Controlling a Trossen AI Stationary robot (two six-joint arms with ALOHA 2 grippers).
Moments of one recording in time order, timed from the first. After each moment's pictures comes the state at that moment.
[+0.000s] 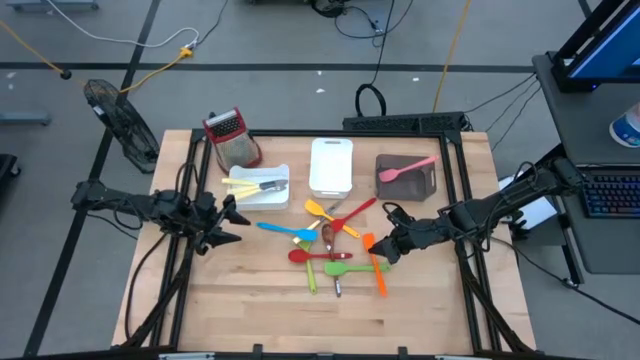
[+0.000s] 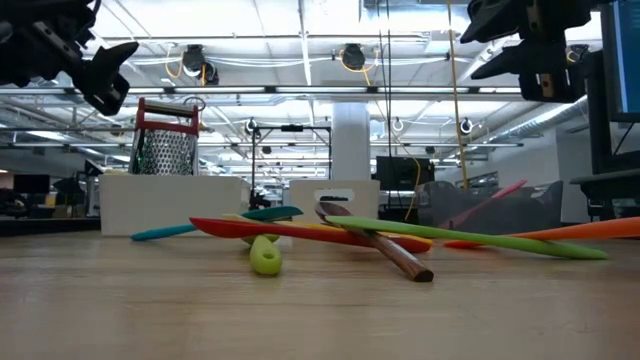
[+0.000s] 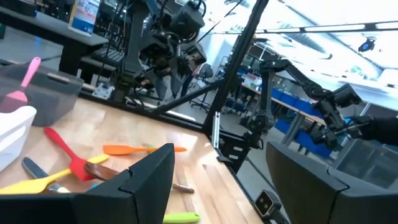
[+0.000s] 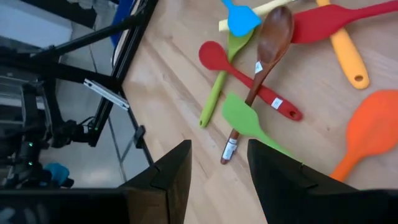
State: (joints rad) left arm -0.20 0.18 0.04 0.27 0.09 -0.40; right arm 0.39 1.10 0.71 -0.21 0.19 1.28
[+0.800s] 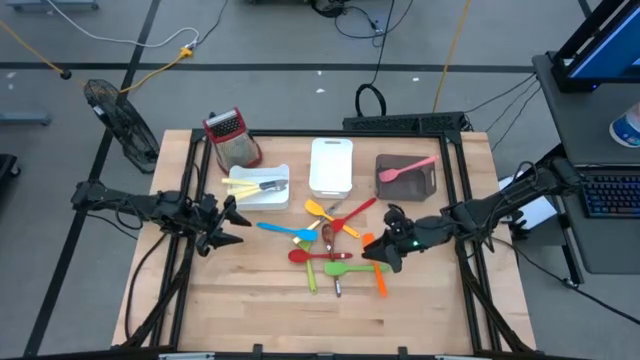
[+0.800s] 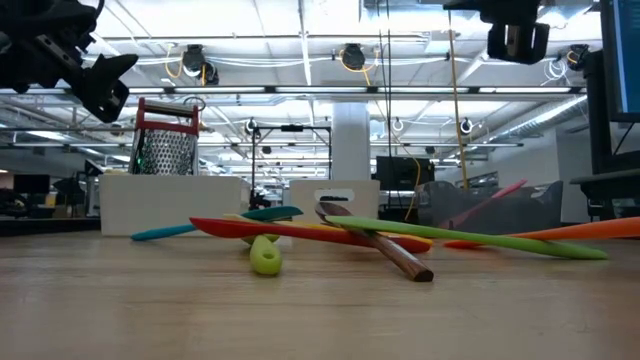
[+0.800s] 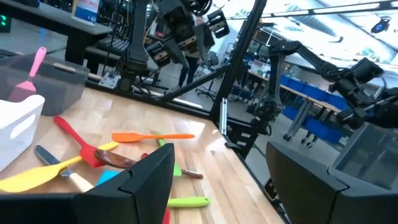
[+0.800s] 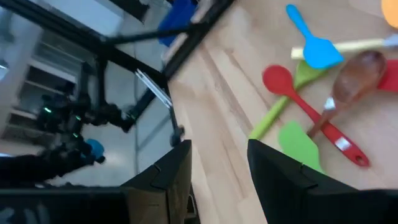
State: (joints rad) left arm -0.20 0.18 0.04 0.21 0.09 -0.37; right arm 0.41 1.13 0.79 -0.08 0.17 1.06
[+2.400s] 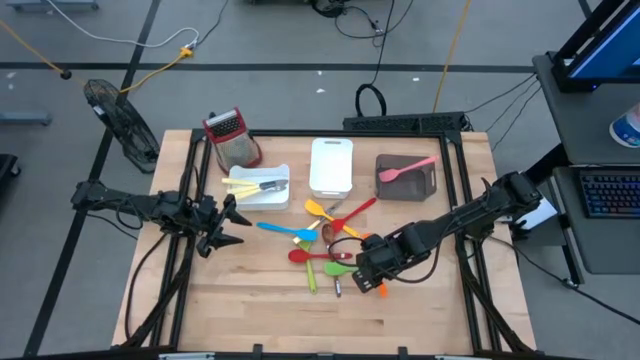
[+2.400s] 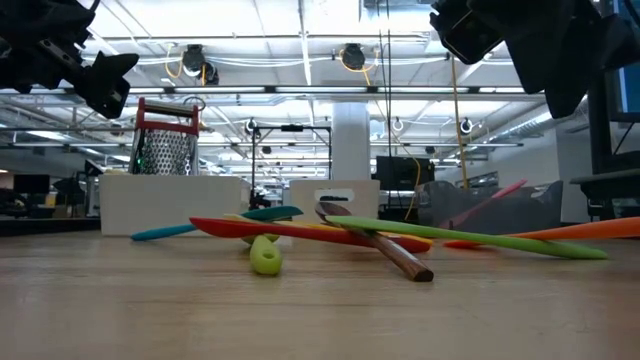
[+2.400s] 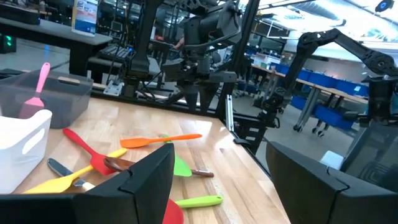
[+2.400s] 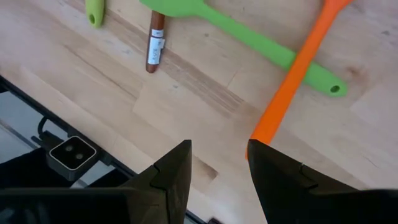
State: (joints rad) left arm -0.20 0.18 0.04 0.21 0.09 -0.27; right arm 0.41 1.63 1.25 -0.83 -0.16 1.48
